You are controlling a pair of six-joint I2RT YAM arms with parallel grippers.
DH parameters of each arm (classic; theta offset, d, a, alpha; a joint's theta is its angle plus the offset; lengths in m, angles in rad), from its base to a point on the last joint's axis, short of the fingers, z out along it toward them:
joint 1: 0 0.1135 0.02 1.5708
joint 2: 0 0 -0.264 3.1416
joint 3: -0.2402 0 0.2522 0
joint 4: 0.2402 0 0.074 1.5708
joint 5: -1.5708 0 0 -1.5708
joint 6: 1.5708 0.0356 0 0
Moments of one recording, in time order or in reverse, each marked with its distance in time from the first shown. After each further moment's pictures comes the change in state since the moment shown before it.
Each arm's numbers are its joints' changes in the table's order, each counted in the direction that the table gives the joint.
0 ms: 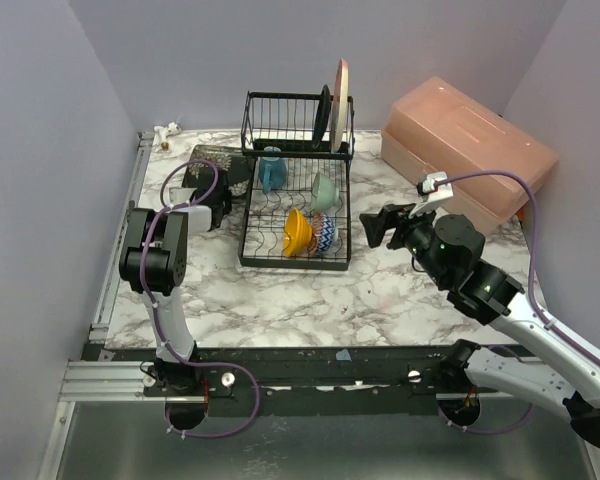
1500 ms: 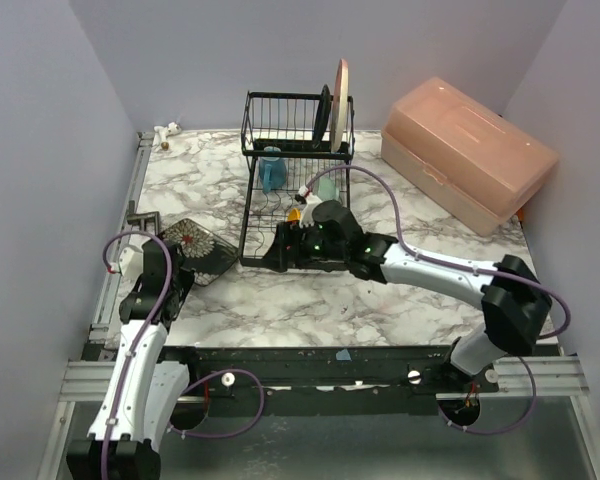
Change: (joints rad) left arm 0.100 1.237 0.535 0.811 0.007 0.539; right arm 0.134 -0.684 -0.186 -0.151 0.547 0.354
